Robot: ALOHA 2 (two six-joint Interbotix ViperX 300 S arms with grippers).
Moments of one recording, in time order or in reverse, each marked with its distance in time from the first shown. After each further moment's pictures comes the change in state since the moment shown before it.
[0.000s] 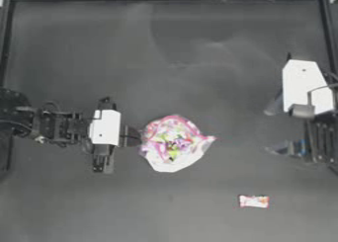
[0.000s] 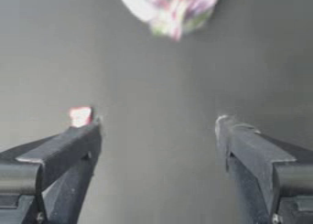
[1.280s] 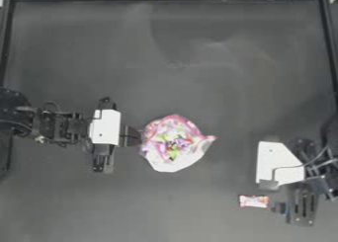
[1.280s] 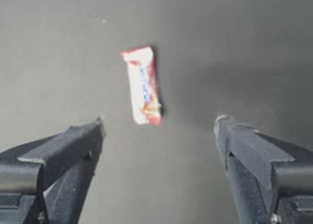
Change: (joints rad) left arm 0.006 0.000 0.000 -0.002 -0.002 0.000; right arm 0.362 0.250 0.164 -0.098 -0.204 0.480
